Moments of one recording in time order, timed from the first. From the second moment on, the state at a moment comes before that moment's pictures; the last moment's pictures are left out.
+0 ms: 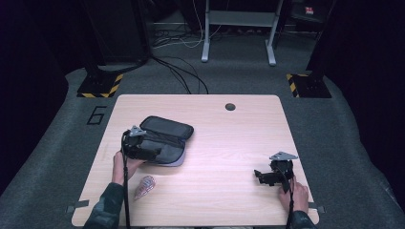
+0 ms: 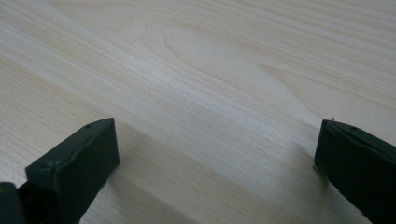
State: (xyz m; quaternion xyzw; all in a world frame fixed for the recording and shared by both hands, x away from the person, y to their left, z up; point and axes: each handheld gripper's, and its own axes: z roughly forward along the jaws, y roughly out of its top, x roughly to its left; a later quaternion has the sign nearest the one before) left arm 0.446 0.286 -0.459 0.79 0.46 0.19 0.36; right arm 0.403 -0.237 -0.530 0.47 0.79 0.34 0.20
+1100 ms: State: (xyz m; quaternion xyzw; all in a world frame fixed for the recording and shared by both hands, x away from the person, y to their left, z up) left arm 0.461 0.345 -0.495 0.74 0.57 0.21 0.29; right arm 0.403 -0.237 -0.530 0.47 0.79 0.34 0.20
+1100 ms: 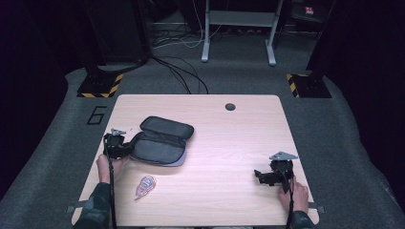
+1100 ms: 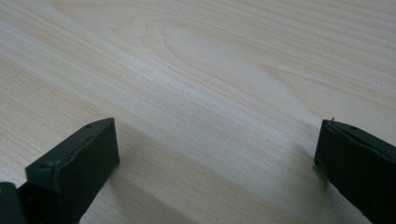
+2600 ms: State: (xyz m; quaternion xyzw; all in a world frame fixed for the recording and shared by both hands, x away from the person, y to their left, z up) left arm 0.451 0.254 -0.494 0.76 0.55 0.16 0.31; right arm 0.403 -0.237 -0.530 0.47 0.79 0.34 0.20
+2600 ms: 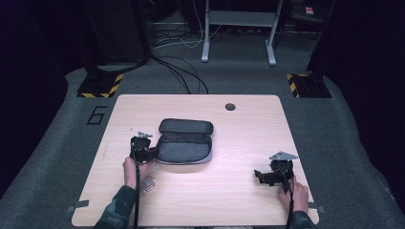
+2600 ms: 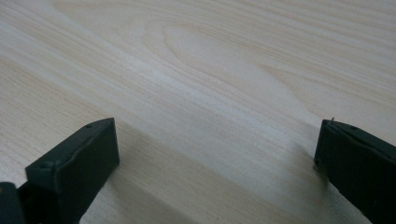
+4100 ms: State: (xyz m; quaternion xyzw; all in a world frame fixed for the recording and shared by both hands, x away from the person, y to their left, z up) left arm 0.400 0.260 -0.473 0.77 0.47 0.16 0.41; right arm 0.403 -0.238 -0.529 0.47 0.79 0.33 0.20
